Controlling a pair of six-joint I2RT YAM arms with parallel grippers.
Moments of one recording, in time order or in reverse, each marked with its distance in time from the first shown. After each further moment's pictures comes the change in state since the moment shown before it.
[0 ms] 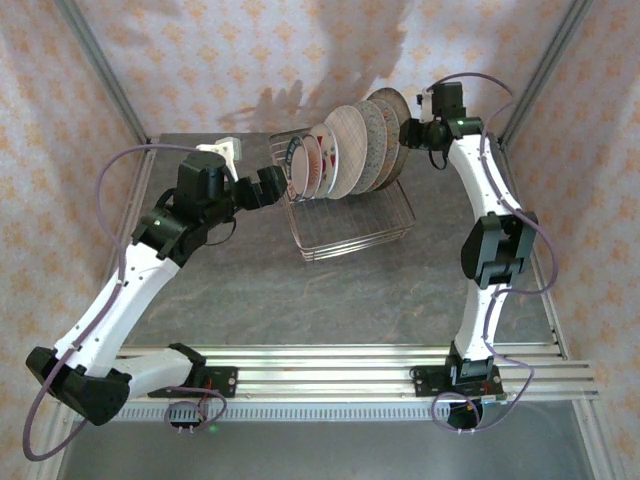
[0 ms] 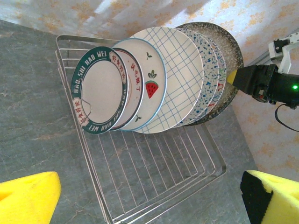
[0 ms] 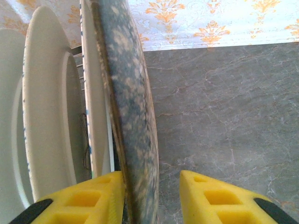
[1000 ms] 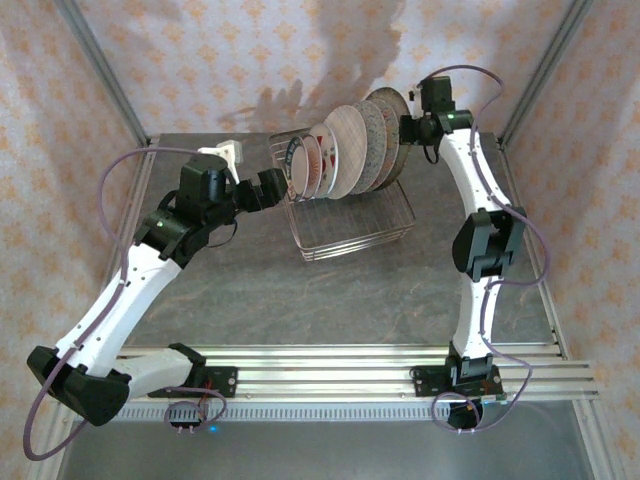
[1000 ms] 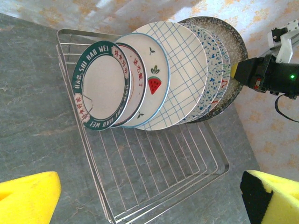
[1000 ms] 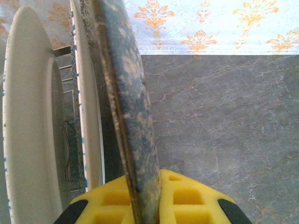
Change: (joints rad) left arm 0.000 -0.002 -0.032 0.018 0.000 -0.008; right arm 0.045 0.083 0.149 -0.081 0.123 -0.041
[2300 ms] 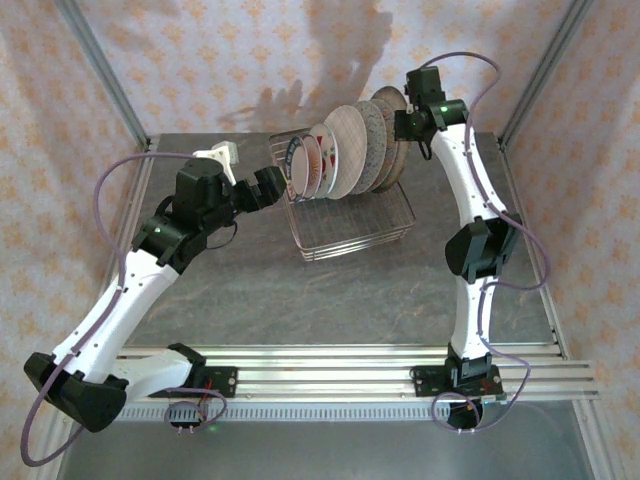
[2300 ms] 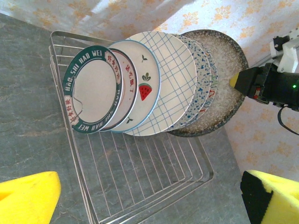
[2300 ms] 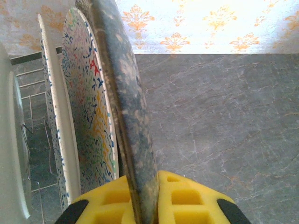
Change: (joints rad) left arm 0.000 -0.035 -0.041 0.058 0.008 -0.072; right arm 0.078 -0.011 0.167 -0.200 0.205 0.042
